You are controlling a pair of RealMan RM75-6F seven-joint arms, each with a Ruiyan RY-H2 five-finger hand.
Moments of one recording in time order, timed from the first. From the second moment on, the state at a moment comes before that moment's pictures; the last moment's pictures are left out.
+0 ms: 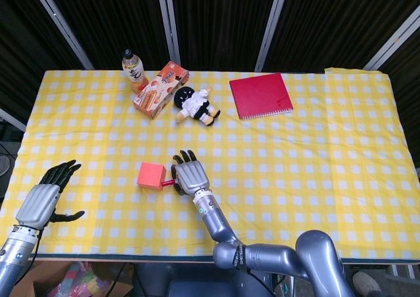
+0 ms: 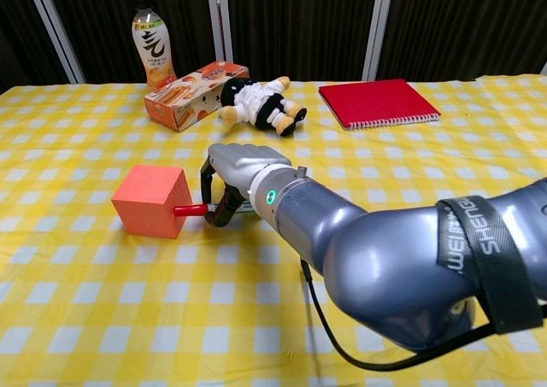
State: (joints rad) left arm -0.23 -1.12 -0.01 -1.72 1.47 1.27 -0.07; right arm 1.10 -2.12 0.39 -1.15 -0.69 0.96 -0.61
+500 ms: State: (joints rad) left arm -0.23 -1.11 0.00 -1.72 1.47 1.28 -0.08; right arm 1.11 -2.13 0.40 -1.17 -0.70 0.98 -0.64
